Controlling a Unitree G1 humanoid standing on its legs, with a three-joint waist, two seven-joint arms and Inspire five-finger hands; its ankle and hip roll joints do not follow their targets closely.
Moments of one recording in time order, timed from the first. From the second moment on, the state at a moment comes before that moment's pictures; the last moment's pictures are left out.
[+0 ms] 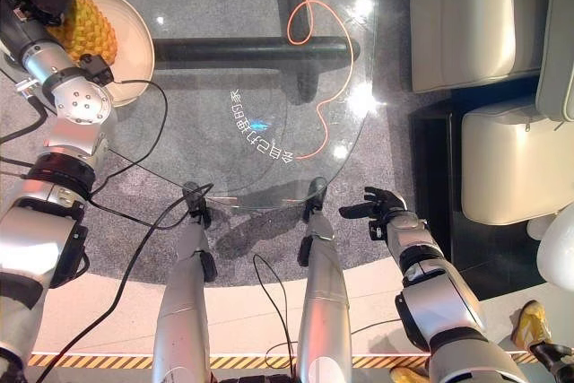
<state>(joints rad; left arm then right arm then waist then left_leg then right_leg) -1.23 0.56 -0.31 1.05 -0.26 -0.48 0.87 -0.81 -0.50 0.36 1.27 0.44 0.12 0.02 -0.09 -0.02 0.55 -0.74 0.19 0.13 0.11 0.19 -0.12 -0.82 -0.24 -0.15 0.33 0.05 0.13</state>
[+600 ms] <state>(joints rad) -1.23 0.56 -0.31 1.05 -0.26 -0.49 0.85 -0.81 -0.50 0.36 1.27 0.44 0.12 0.02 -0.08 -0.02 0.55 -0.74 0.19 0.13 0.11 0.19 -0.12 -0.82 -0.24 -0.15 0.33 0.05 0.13</state>
